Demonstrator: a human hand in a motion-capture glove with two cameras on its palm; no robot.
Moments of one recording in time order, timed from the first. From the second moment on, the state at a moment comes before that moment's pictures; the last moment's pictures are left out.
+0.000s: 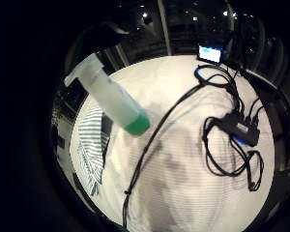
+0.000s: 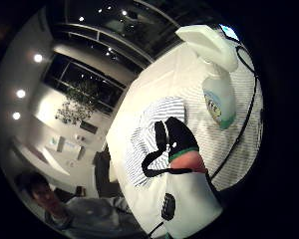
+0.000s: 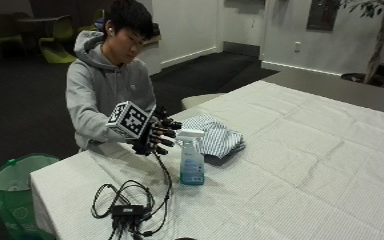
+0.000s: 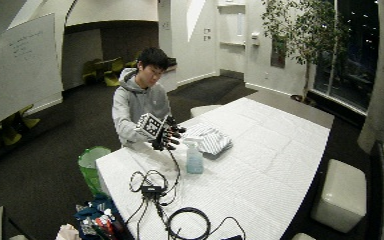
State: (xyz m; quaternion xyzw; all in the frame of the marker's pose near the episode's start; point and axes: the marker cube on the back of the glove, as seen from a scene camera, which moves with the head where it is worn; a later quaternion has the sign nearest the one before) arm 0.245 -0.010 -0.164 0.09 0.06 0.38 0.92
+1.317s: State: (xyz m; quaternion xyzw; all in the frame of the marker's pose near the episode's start) arm 0.310 -0.065 -0.094 0.27 -0.21 0.50 0.80
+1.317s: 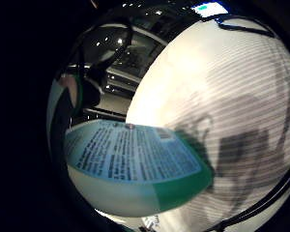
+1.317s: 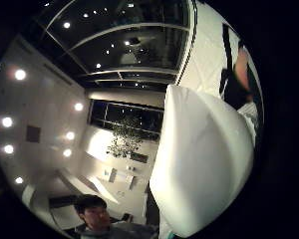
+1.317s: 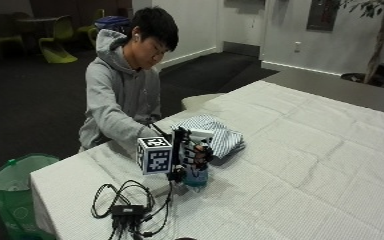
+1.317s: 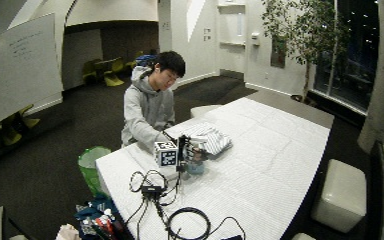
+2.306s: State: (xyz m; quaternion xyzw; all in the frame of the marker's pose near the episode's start) arm 0.324 -0.099 -0.079 0.24 -0.18 0.46 0.83
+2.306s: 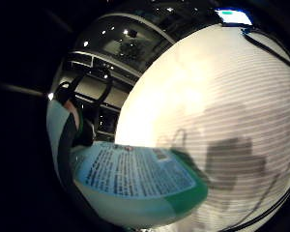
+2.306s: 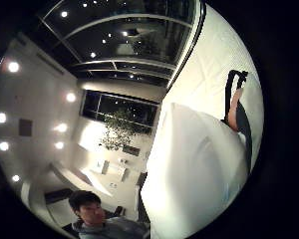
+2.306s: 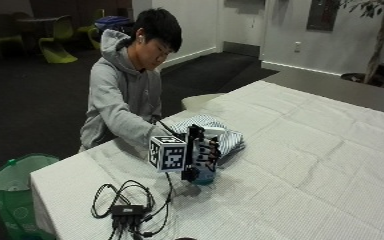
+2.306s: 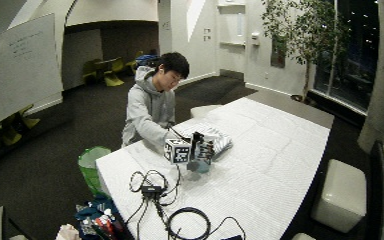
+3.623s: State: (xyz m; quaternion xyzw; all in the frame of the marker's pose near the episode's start) arm 0.183 -0.207 -0.095 -0.28 0.10 0.24 0.93
